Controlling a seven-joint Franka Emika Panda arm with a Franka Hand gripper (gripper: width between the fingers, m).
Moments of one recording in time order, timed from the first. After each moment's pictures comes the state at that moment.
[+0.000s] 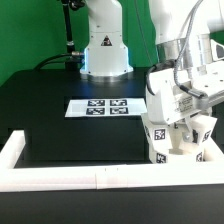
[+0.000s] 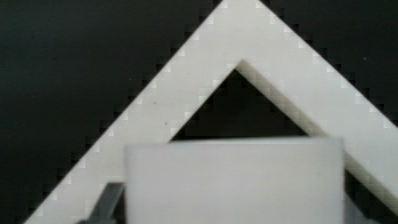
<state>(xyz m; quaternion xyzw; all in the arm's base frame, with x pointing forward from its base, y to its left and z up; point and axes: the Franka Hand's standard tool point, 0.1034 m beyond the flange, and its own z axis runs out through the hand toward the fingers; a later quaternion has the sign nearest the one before) 0.622 0.114 0.054 -0.34 0.93 0.02 0.16</state>
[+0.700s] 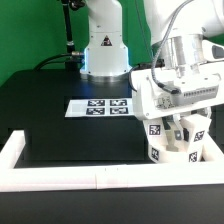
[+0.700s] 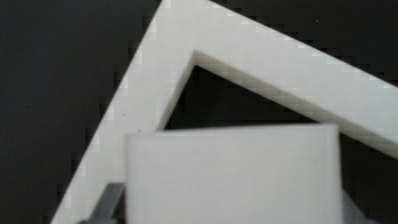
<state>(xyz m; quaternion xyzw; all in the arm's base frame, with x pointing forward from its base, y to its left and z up) 0.618 0.108 0.053 -0.24 0.95 0.02 0.20</state>
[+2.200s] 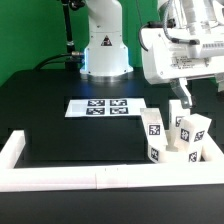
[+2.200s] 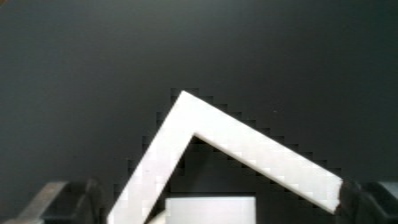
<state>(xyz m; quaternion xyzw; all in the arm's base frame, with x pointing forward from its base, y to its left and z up) 0.638 0.120 0.120 -0.25 0.93 0.01 0.25</state>
